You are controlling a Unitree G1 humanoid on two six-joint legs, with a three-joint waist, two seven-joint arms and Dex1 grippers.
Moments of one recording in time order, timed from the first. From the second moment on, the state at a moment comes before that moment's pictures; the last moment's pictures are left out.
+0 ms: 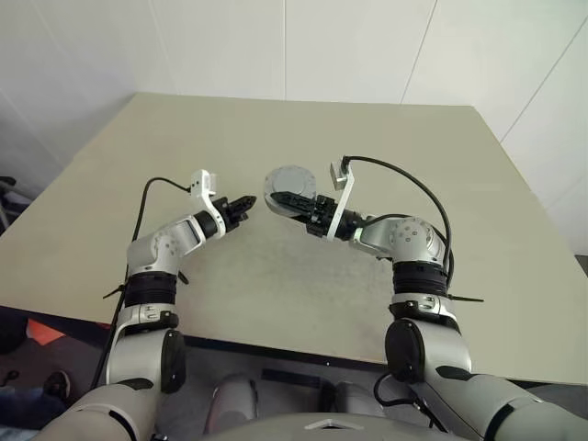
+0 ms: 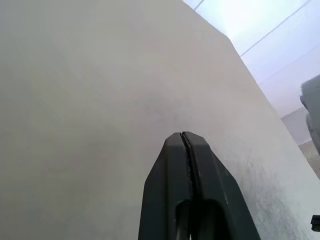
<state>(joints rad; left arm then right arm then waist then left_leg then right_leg) -0.63 0.21 0.34 0.41 -0.54 0.82 -0.59 -0.71 -0.01 -0.35 0.34 0.76 1.28 0.63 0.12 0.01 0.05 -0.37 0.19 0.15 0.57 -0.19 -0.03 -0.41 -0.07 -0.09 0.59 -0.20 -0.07</state>
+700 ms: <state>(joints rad) -0.56 0.24 0.57 0.34 -0.99 1.15 -0.52 -0.70 -0.08 -0.27 0.35 0.80 1.33 0.66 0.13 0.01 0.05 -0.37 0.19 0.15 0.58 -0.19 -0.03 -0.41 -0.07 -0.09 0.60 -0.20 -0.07</state>
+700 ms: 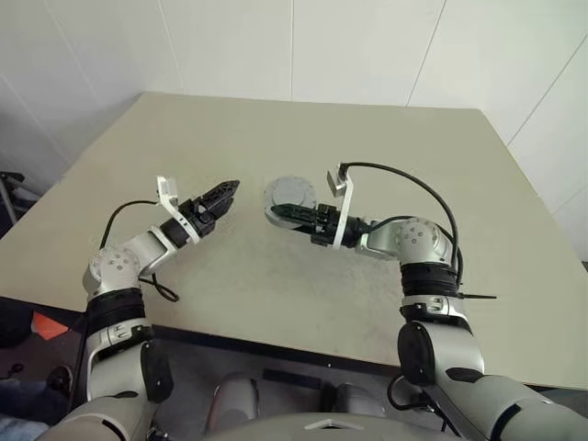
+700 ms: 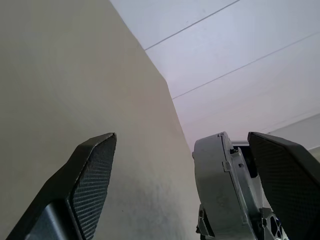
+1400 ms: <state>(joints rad) -0.66 0.14 0.52 0.45 -1.07 1.28 -0.48 -0.68 -0.07 -0.22 0.27 0.85 1.37 0.66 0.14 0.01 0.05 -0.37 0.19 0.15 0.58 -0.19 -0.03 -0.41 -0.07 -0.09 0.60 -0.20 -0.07</state>
